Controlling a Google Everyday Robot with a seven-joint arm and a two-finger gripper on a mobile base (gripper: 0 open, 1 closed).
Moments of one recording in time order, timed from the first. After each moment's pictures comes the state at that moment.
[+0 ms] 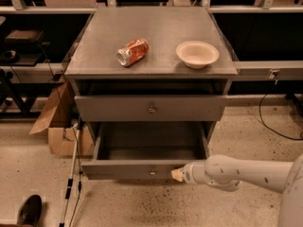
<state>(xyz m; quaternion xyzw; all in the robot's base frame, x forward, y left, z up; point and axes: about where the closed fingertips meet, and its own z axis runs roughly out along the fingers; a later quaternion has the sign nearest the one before) 0.560 -0.118 0.404 -0.19 0.92 0.21 0.27</state>
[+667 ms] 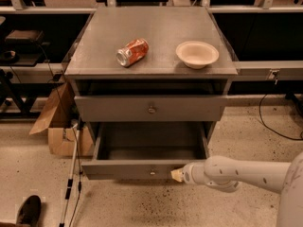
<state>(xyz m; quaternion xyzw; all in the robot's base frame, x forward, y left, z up) 0.561 -0.120 0.400 -0.18 0.92 0.20 0.27</state>
